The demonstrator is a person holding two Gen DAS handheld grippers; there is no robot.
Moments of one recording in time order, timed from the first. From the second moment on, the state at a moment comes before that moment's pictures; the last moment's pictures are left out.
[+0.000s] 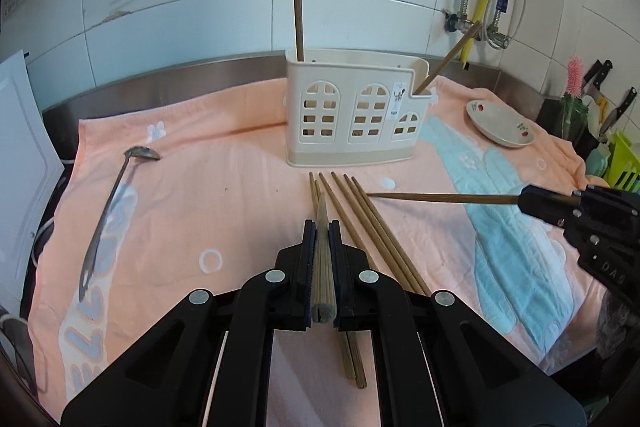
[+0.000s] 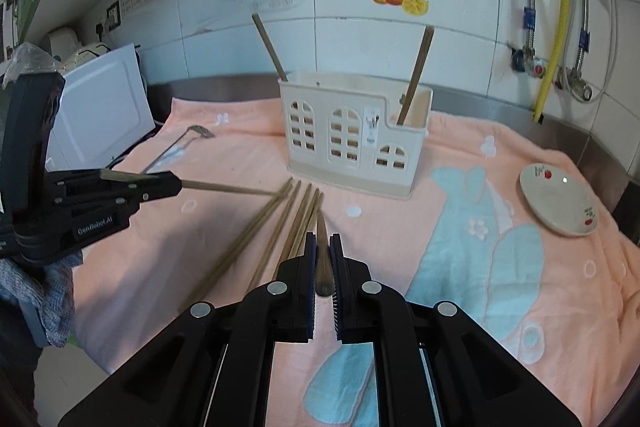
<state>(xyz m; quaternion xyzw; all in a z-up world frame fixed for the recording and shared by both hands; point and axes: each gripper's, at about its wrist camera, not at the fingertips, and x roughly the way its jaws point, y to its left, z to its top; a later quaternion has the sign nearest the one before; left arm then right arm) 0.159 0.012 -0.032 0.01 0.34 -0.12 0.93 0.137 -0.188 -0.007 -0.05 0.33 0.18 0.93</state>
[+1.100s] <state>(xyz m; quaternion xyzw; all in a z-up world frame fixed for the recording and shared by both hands) 0.197 -0.013 0.127 0.05 0.23 -0.16 0.96 0.217 -0.227 0.172 -0.02 0.23 0.20 0.95</state>
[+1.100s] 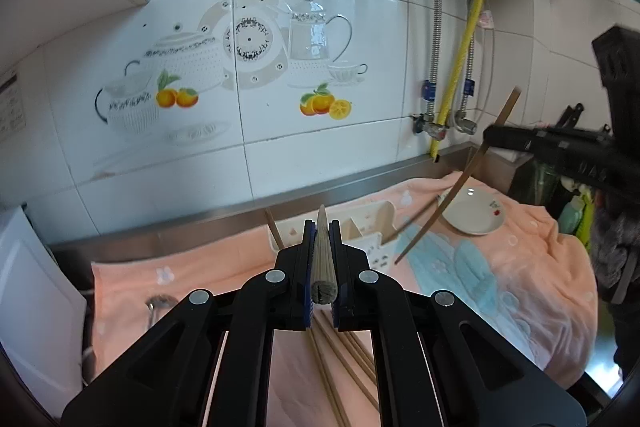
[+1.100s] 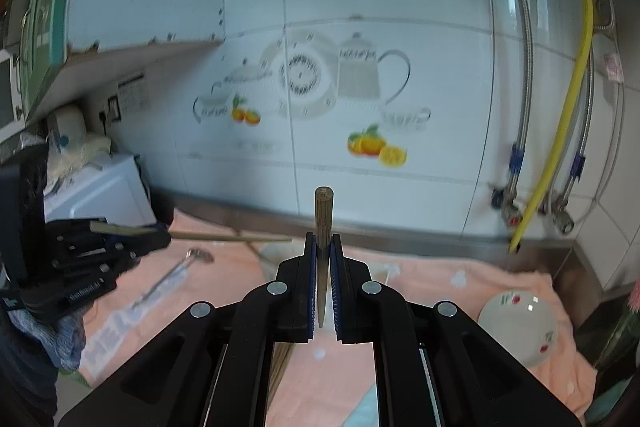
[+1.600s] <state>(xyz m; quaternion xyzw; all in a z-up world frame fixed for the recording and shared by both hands) 0.273 -0.021 0.101 0.07 0.33 -0.15 0.93 0.291 -0.239 0.156 -0.02 0.25 0.14 0.96</state>
